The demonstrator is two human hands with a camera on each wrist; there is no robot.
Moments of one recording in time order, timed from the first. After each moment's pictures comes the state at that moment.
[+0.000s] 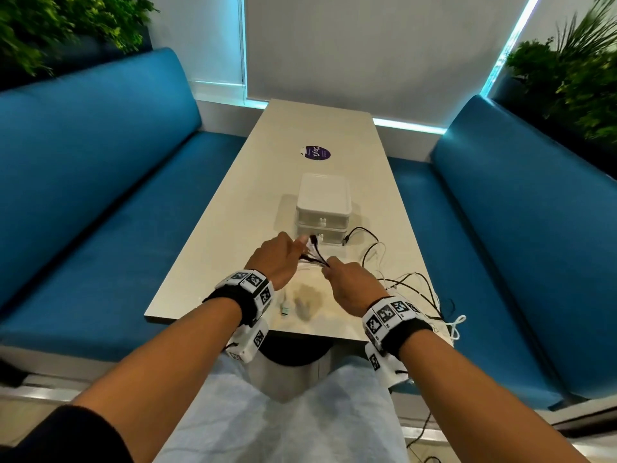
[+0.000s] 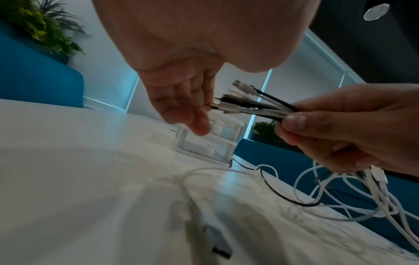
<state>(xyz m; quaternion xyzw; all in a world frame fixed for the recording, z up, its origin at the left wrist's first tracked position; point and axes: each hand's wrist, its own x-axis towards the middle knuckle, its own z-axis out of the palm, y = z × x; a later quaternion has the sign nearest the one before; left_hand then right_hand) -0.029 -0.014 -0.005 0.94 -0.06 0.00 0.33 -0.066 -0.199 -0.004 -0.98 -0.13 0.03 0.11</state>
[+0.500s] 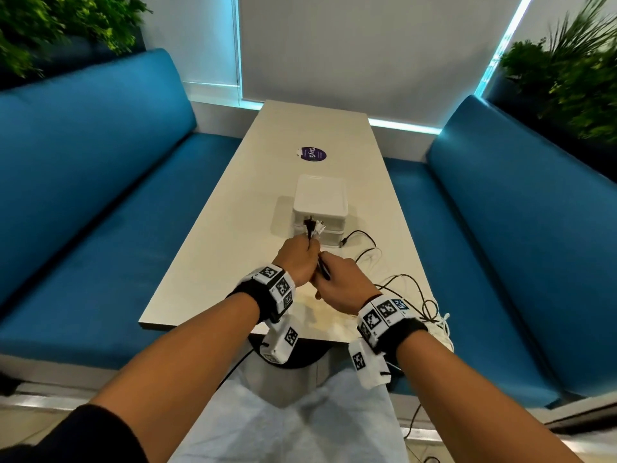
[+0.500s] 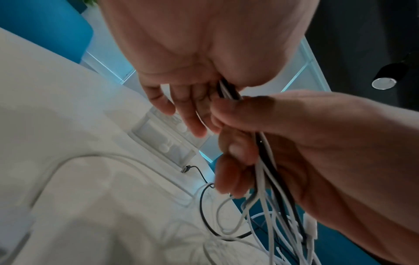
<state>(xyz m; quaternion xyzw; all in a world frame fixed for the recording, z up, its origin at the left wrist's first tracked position) -0.023 -0.062 0.014 0.90 -0.07 0.00 0.43 -0.069 -0.185 0.016 -0.95 -0.13 0.05 0.29</state>
